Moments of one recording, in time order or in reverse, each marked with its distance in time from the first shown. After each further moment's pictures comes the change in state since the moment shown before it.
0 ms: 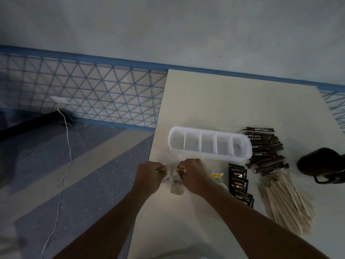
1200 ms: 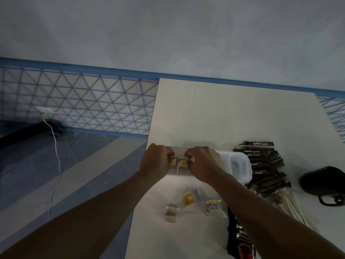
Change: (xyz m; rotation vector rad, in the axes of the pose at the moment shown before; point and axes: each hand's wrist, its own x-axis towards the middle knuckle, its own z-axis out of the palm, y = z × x) left_hand 0.116 0.053 -0.007 0.209 -0.023 0.068; right_hand 0.081 0.038 -0.063 -0.165 0.084 0.125
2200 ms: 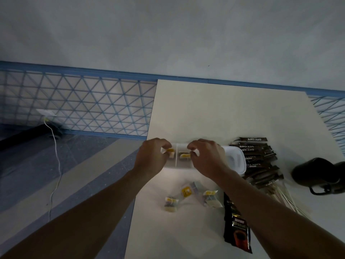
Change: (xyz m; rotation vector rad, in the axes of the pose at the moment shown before) left_hand -0.019 -0.002 -0.016 -0.167 0.182 0.124; right_hand -0.023 0.006 -0.017 0.064 0.238 -0.050
